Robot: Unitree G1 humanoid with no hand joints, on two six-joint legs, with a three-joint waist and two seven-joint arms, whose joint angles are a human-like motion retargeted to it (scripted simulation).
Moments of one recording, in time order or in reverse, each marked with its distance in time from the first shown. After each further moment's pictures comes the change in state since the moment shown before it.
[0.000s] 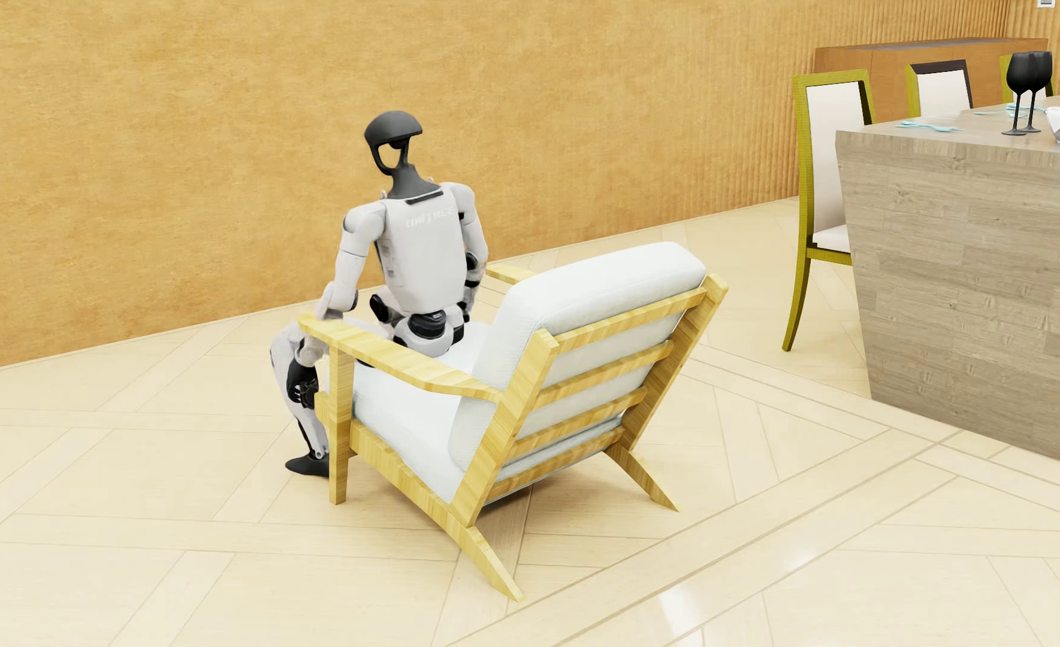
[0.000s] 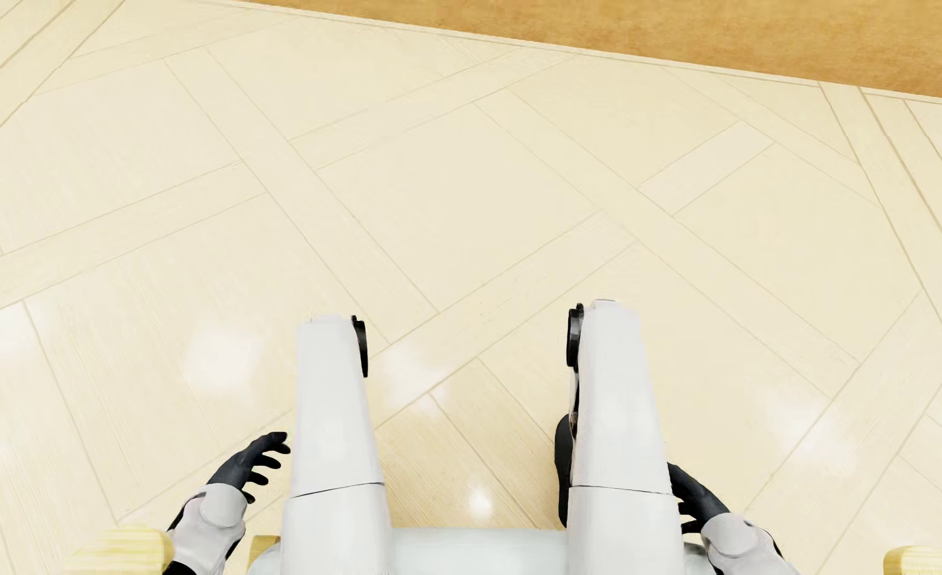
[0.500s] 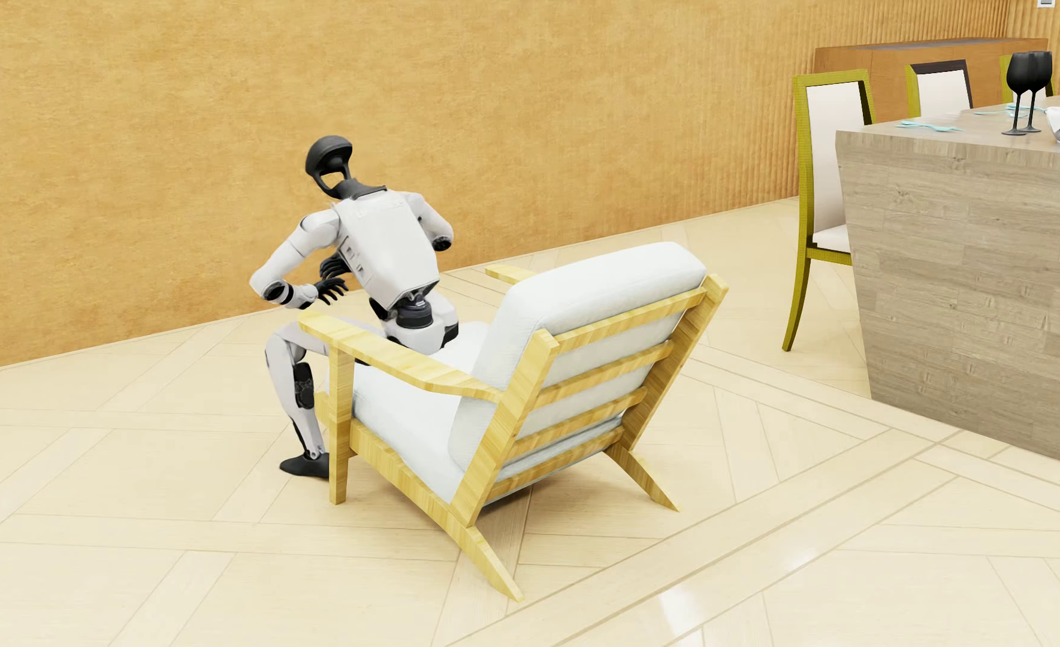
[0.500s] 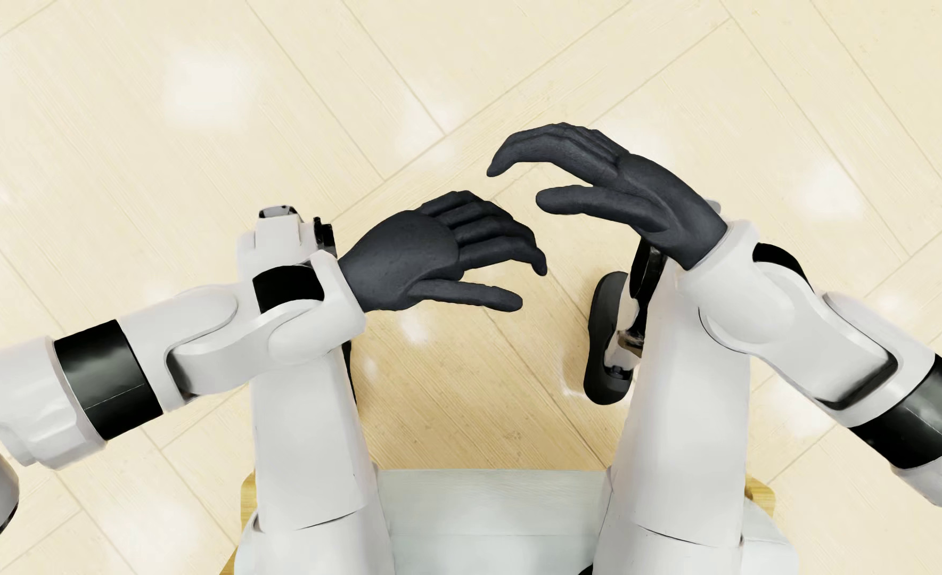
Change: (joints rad) body -0.341 -0.337 0.006 -0.011 -0.048 0.029 -0.048 0.035 0.214 0.023 0.016 -0.735 -0.509 -0.024 -0.021 0.550 -0.582 -0.033 0.108 -0.798 0.398 -1.124 -1.230 0.189 0.092 -0.265 -0.246 0.240 -0.216
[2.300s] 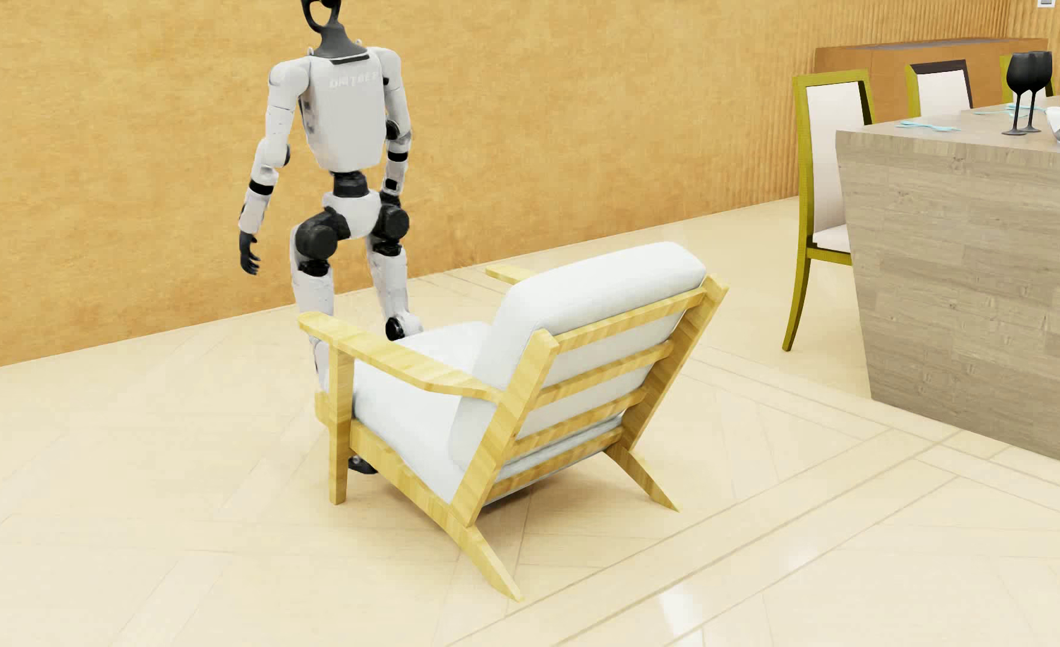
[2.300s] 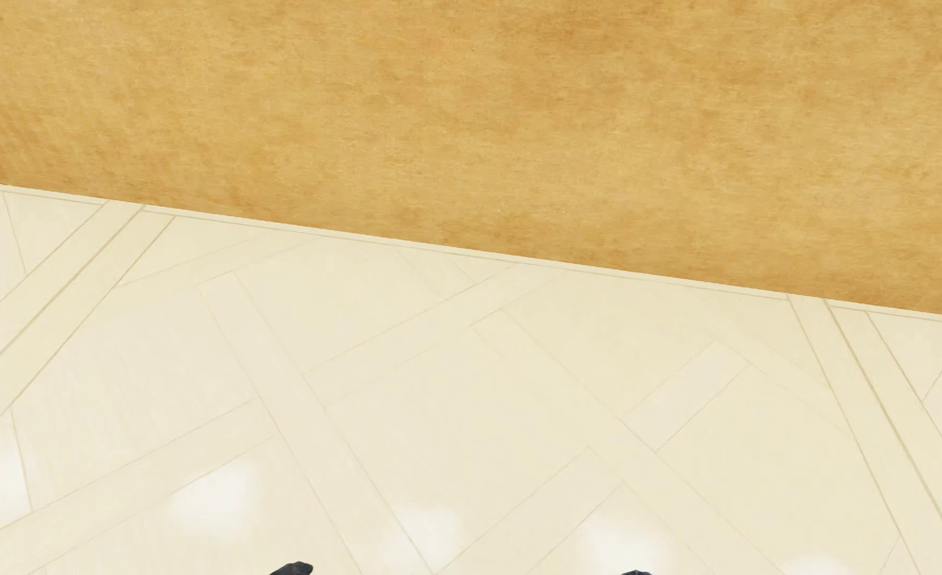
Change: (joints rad) body 1.563 1.666 0.033 -0.103 0.167 -0.033 0.420 -0.276 -0.781 -1.816 -1.941 0.923 0.611 0.197 0.210 -0.639 0.664 0.160 -0.141 0.797 -0.336 1.290 1.429 -0.019 -0.220 0.138 0.180 -0.398 0.335
